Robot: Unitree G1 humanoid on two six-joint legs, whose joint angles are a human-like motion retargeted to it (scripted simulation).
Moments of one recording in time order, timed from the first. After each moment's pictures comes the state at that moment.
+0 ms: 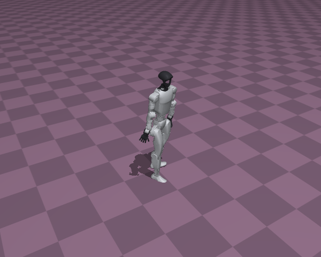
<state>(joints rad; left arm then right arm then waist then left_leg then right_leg) 0.01 0.11 0.23 1.58 -0.14 0.21 -0.04 -0.03 -0.15 -0.24 1.54 -0.85 0.20 0.06 -0.22 0.03 -0.03 0.07 0.10 0.78 -0.01 -0.20 -0.08 -0.19 0.04 0.03 0.01 0.16 -0.02</state>
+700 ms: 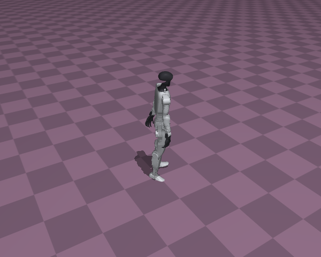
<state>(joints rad) 0.06 0.09 0.18 1.61 -0.11 0.25 -0.07 -0.04 -0.14 -0.24 1.37 -0.89 0.17 0.15 0.21 0.00 0.04 -0.03 -0.04 0.29 0.02 -0.11 0.00 0.06 -0.11 -0.48 -0.04 0.02 -0.01</state>
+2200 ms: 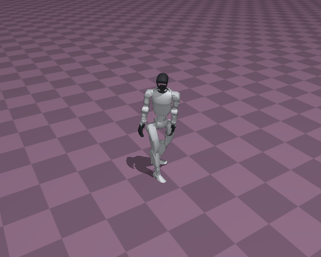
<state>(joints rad) -0.03 -0.06 -0.03 1.55 0.00 0.18 -0.03 -0.16 -0.13 -0.20 1.51 -0.80 0.16 -0.04 -0.56 0.14 0.03 0.17 0.14 1.15 0.08 -0.29 -0.21 -0.32 0.22 0.29 -0.01 0.31 0.01</state>
